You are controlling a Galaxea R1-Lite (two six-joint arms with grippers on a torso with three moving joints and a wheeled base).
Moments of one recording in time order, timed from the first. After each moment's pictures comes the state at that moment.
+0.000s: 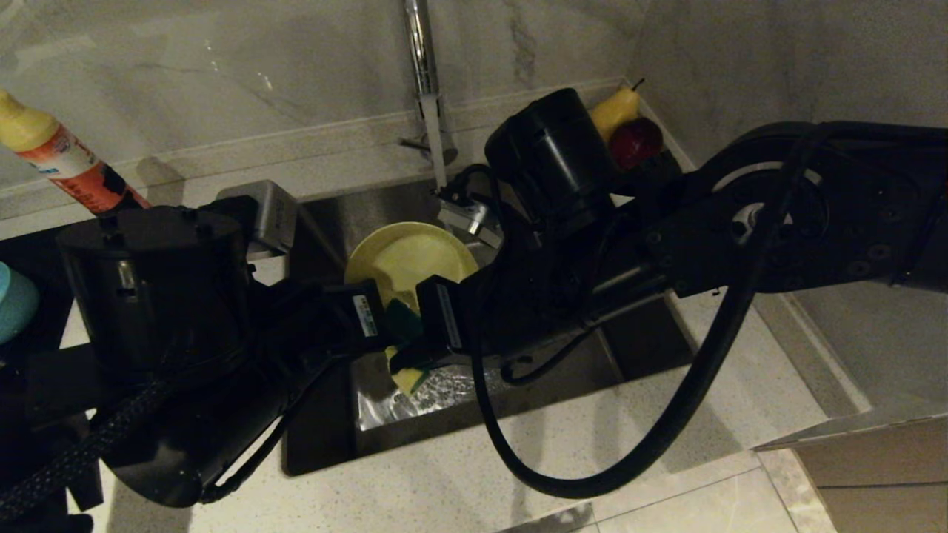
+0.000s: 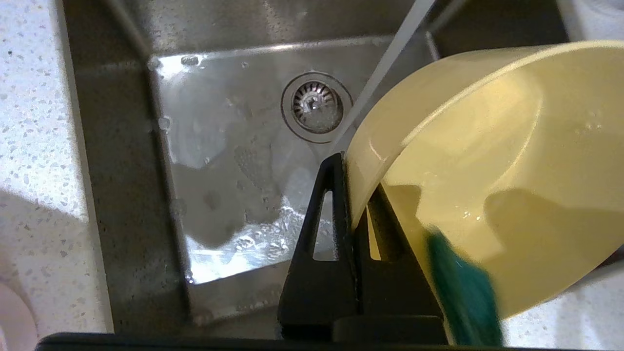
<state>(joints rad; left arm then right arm) -0.76 1.48 -0.77 -0.56 0.59 -0.28 0.91 2.00 -1.93 0.53 0.45 0.56</state>
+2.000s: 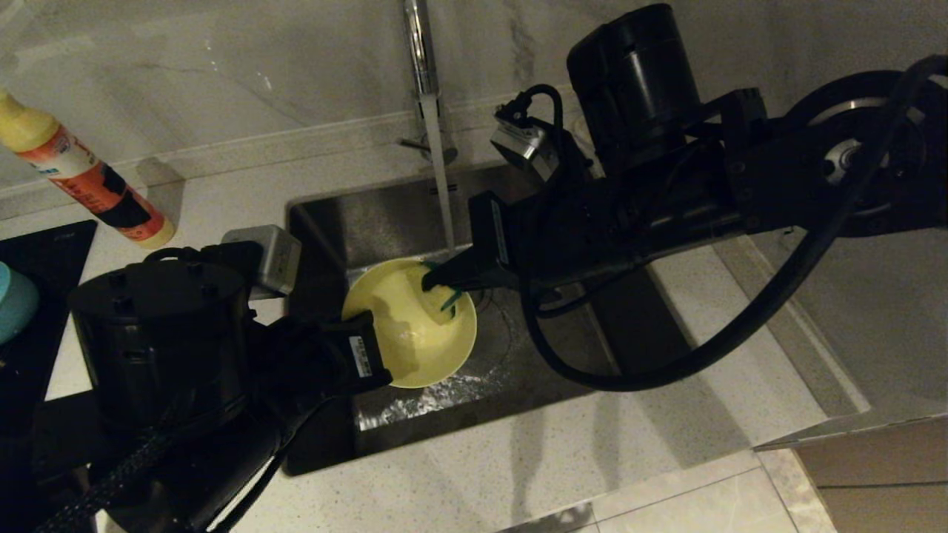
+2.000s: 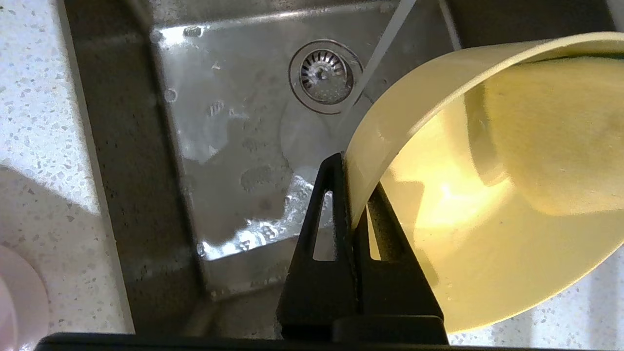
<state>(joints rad) -0.76 1.47 -0.65 -0.62 0.58 -0.27 0.82 1.93 -1.93 0.45 0.45 0.55</state>
